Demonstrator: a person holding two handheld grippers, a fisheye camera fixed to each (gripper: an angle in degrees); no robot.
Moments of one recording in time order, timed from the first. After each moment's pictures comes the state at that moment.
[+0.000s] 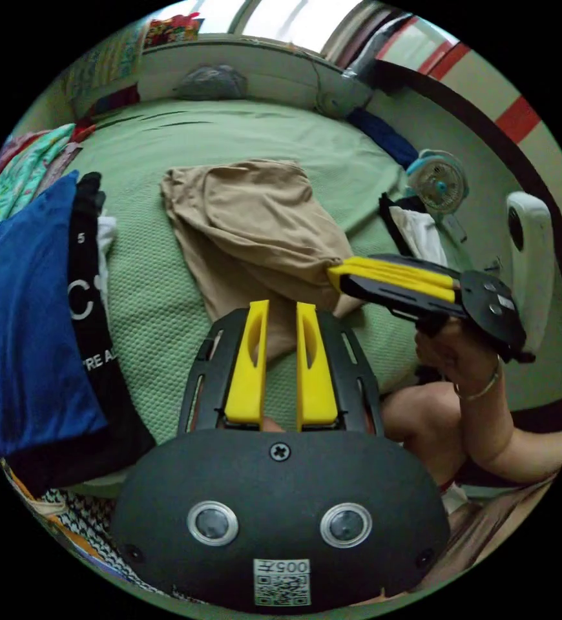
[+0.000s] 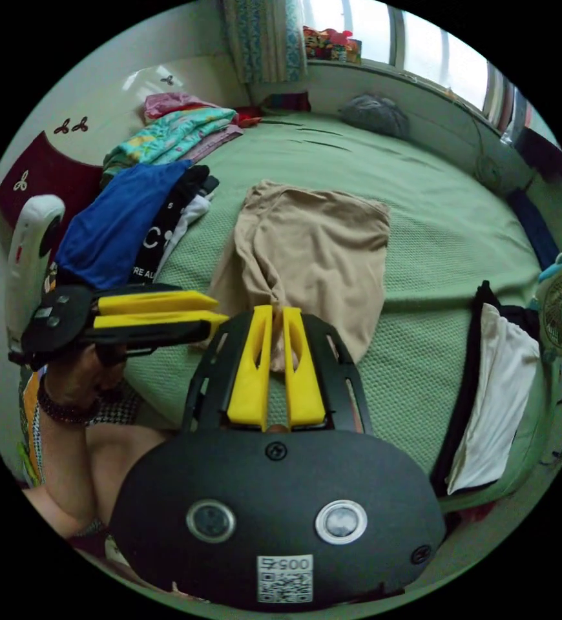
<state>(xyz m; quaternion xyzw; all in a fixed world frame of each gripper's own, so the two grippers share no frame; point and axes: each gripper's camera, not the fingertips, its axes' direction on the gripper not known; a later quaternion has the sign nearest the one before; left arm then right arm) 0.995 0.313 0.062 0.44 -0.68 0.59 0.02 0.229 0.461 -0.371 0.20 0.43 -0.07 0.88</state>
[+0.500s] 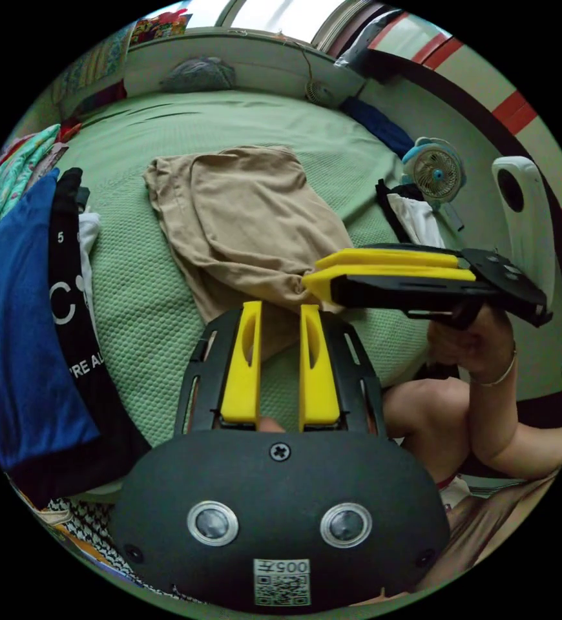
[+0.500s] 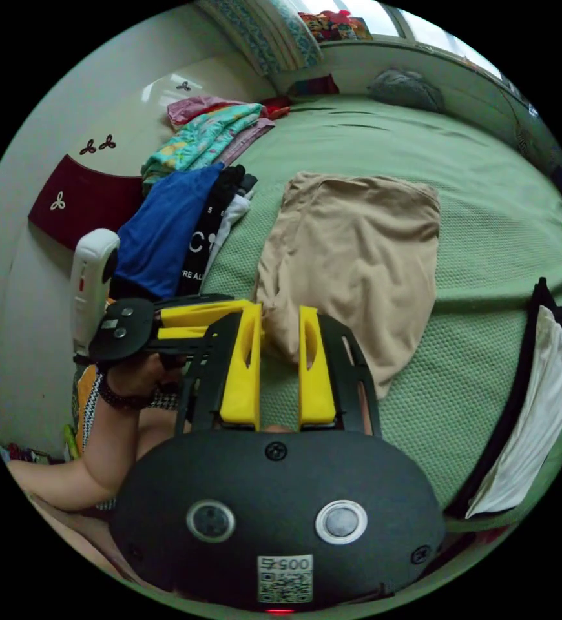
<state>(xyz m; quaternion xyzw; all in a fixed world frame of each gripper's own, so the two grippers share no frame) 1.016 0.317 0.050 0.45 -0.69 0.57 0.03 0.245 0.426 -0.411 0.17 0.30 -0.08 0.94</state>
